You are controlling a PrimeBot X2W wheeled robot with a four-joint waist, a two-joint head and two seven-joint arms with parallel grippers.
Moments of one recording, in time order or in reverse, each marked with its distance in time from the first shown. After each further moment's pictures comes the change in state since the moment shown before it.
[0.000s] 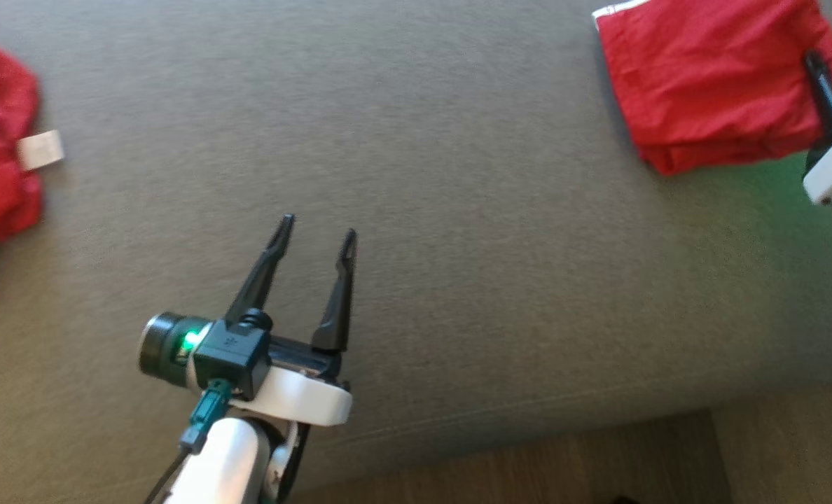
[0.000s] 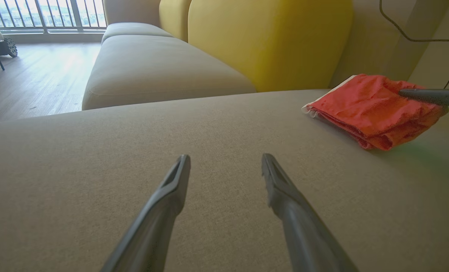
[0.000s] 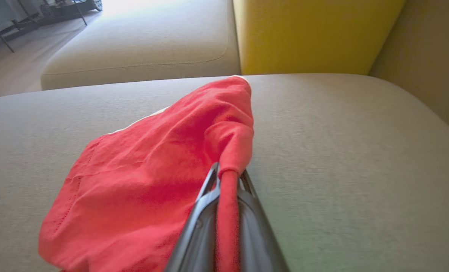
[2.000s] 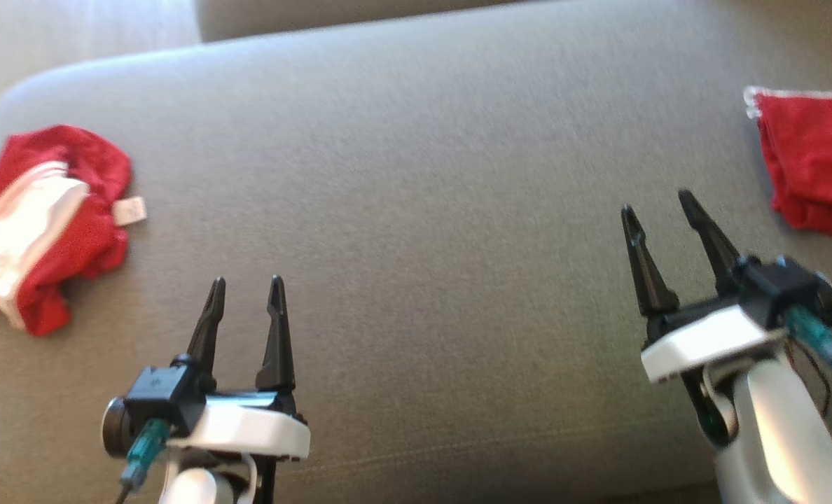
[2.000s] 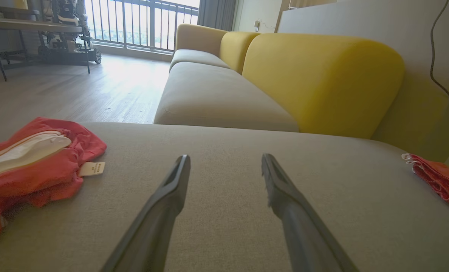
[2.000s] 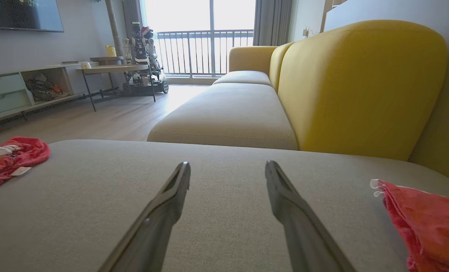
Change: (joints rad) left arm 0.144 -0.008 0.107 0.003 -0.170 0.072 0.000; right arm 0.670 0.481 -0.582 -0.695 -0.753 0.000 -0.012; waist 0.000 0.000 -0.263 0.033
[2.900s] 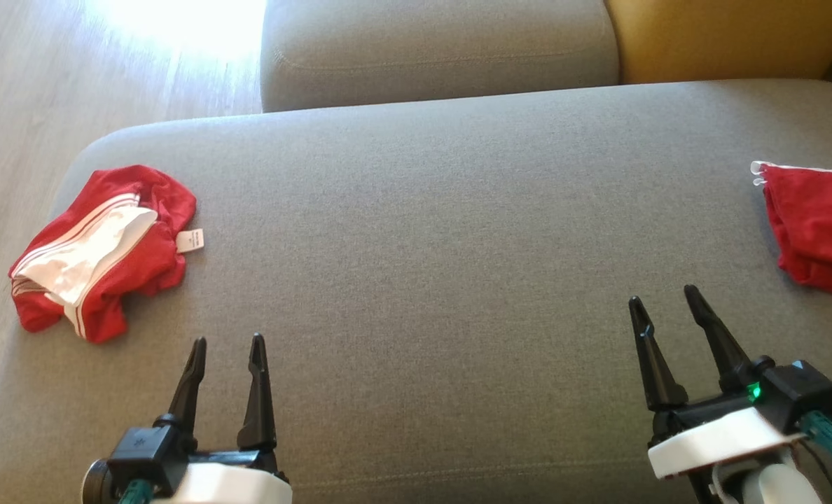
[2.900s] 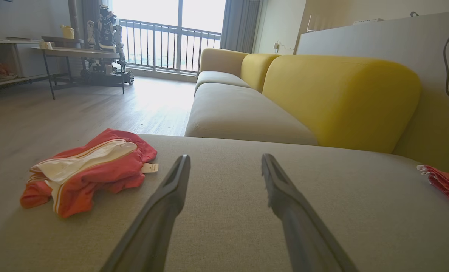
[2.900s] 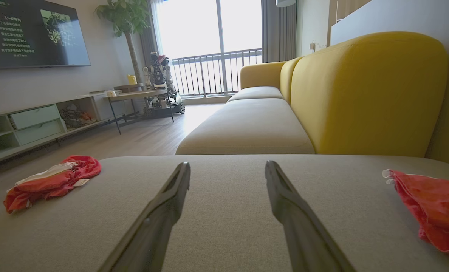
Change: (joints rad) left arm 0.162 0.001 0.057 -0.059 0.037 -0.019 0.000; right arm 0.286 0.021 -0.005 -0.185 0.083 0.000 0.000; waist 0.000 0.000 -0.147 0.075
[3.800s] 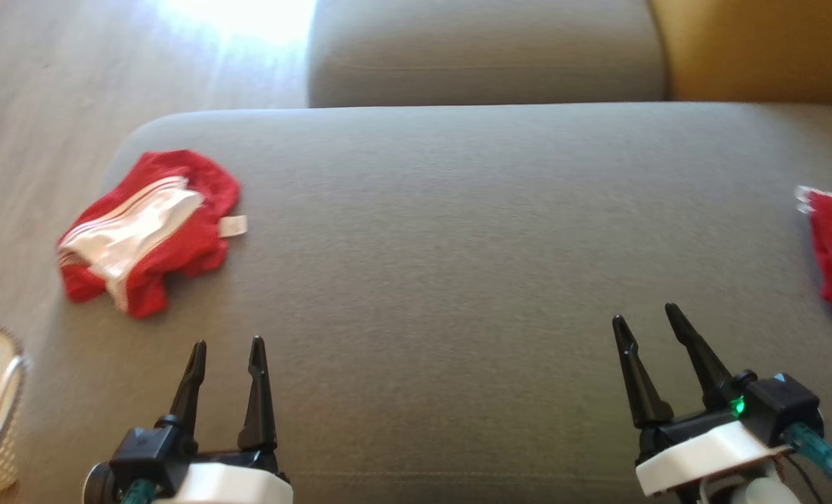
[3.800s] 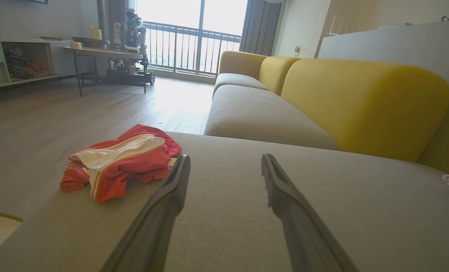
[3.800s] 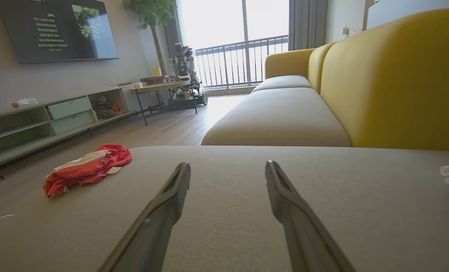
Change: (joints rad) left arm 0.000 0.000 -0.002 0.011 -0.001 0.008 0.000; right arm 0.025 0.001 0.039 0.020 0.025 0.000 0.000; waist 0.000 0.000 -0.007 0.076
